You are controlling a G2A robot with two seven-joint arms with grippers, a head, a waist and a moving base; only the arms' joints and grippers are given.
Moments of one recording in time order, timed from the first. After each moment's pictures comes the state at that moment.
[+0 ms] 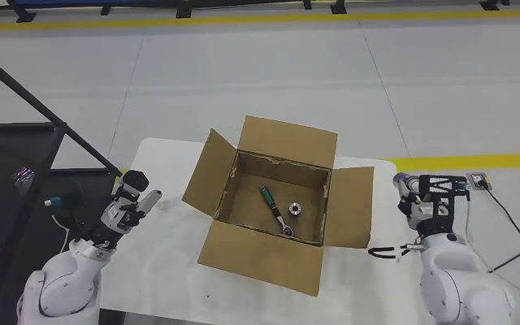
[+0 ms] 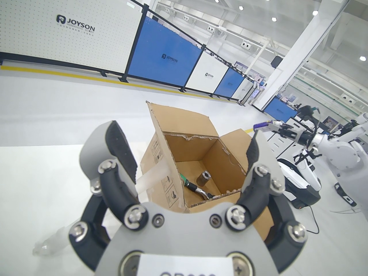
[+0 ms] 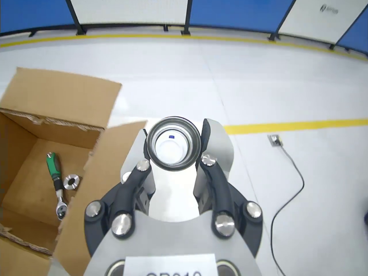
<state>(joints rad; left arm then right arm) 1.24 -1.24 -1.83 -1.68 0.46 -0.79 -0.38 -1.32 -1.27 1.65 -2.08 -1.35 0.16 0.66</state>
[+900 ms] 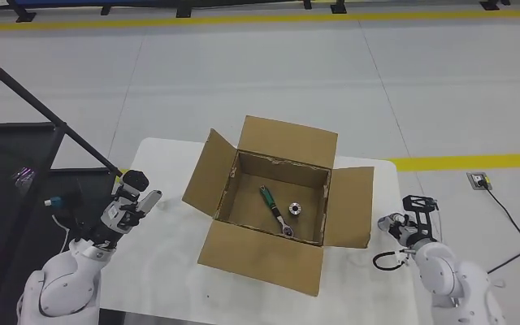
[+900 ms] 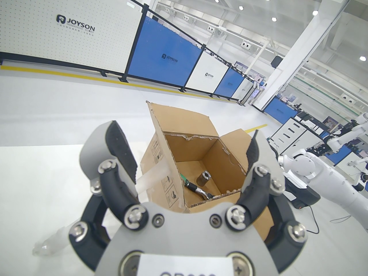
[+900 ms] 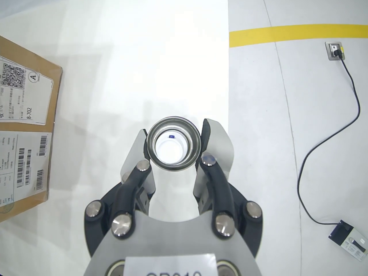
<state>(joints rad) 1.24 -1.24 -1.83 -1.68 0.46 -0.79 -0.38 -1.20 -1.25 1.69 -1.55 -1.15 -0.03 0.69</state>
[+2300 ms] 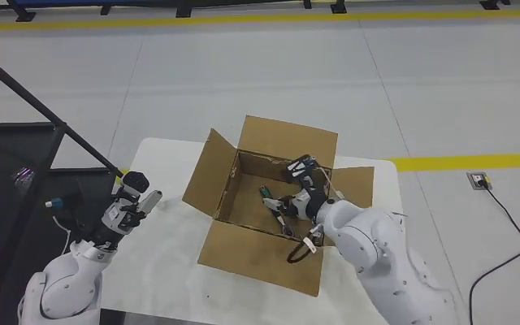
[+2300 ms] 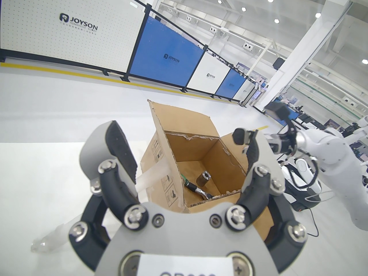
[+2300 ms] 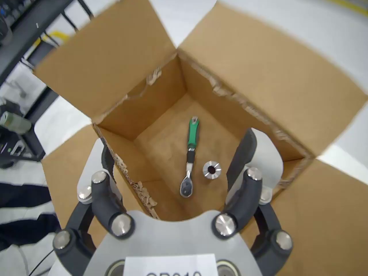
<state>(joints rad) 1.25 -1.24 -1.83 -1.69 0.47 -0.76 -0.36 -0.75 -1.32 1.04 -1.63 -0.97 -0.03 0.94</state>
